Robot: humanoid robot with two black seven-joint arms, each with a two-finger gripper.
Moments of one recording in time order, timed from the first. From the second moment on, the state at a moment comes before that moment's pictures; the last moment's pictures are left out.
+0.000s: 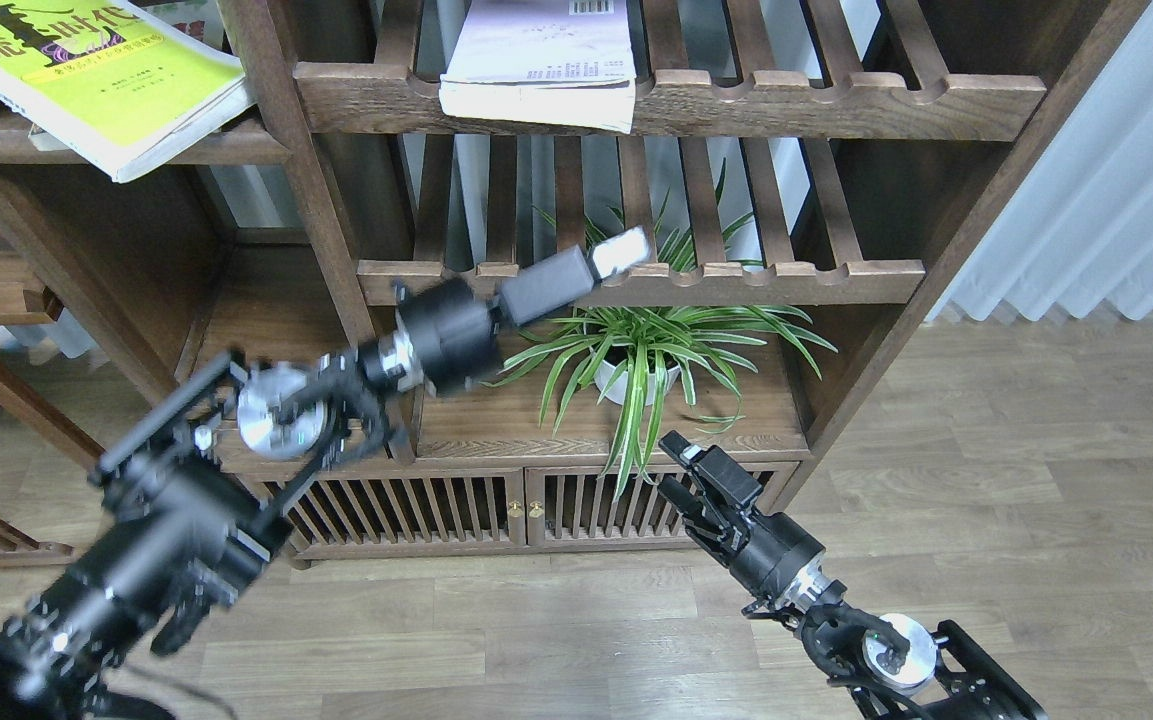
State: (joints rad) left arm -0.47 0.00 -0.94 -1.14 -0.12 -0.49 0.48; right arm 0.07 0.01 1.26 0.86 0.19 0.58 -0.45
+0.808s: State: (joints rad) left arm 0.01 0.00 -1.03 -0.99 -0.18 -0.49 0.44; right arm 0.09 0.01 1.25 1.27 0.20 0.58 -0.43
